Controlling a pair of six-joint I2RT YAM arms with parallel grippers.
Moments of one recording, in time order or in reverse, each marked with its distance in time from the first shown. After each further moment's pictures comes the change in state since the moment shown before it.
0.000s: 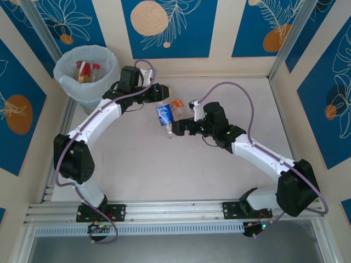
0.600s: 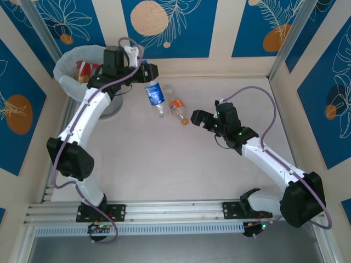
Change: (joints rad) left arm 0.098 0.034 0.317 -0.135 -0.054 0.126; right arm -0.114 -0.100 -0.039 -0.161 0.297 0.272
